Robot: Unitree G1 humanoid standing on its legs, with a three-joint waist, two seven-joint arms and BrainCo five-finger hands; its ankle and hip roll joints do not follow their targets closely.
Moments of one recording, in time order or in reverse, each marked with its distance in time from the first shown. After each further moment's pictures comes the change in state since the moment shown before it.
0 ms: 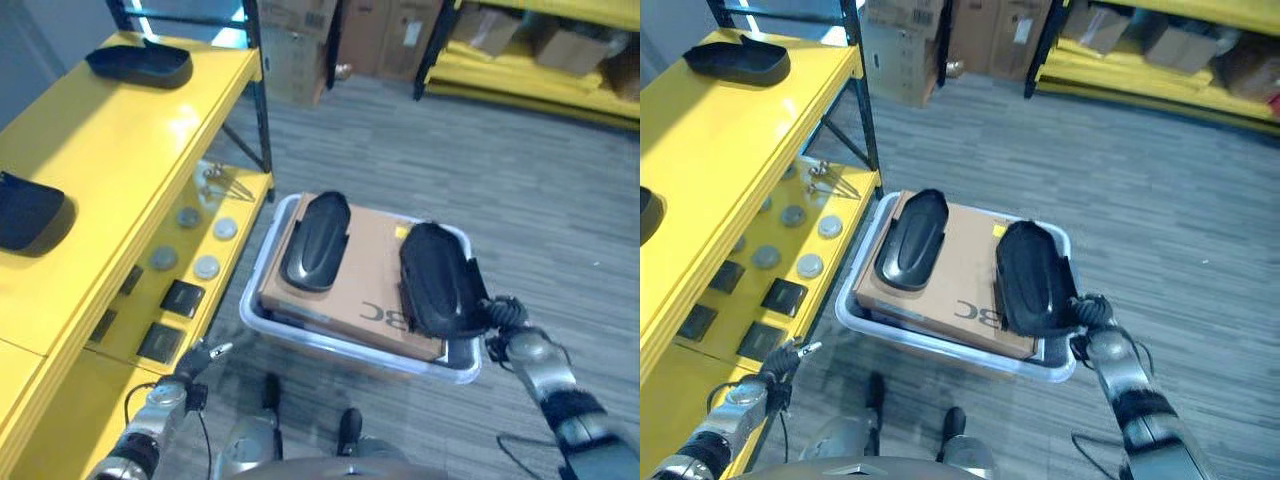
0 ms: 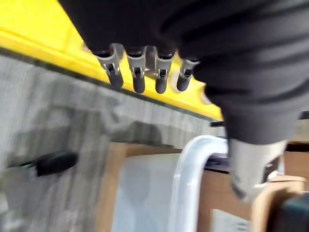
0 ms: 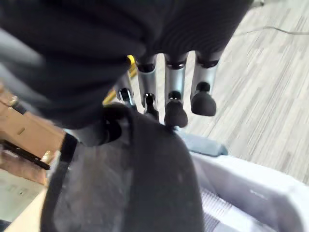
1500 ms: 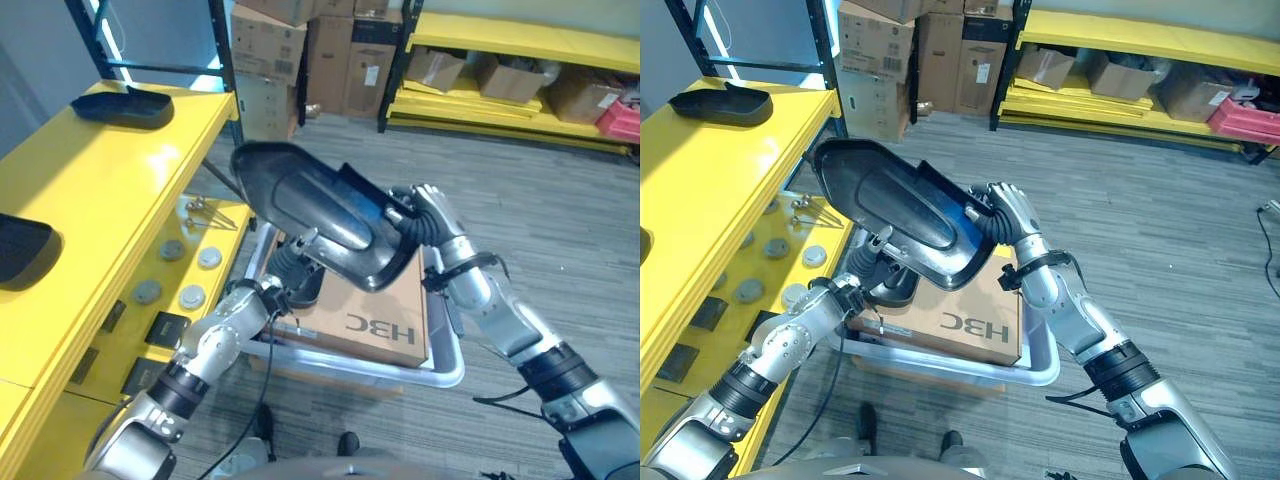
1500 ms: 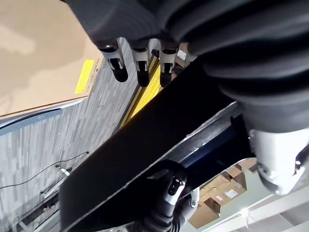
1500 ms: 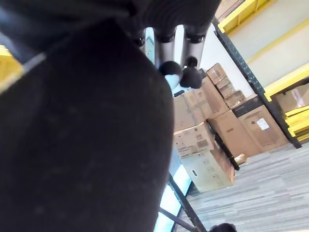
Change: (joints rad) left arm -0.306 -0.116 -0.169 -0.583 -0.681 0.173 -0.064; right arm -0.267 -0.041 0.242 -0.543 -0.360 -0.269 -0.058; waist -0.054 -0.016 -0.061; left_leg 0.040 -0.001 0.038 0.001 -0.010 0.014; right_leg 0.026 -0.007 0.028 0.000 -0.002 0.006
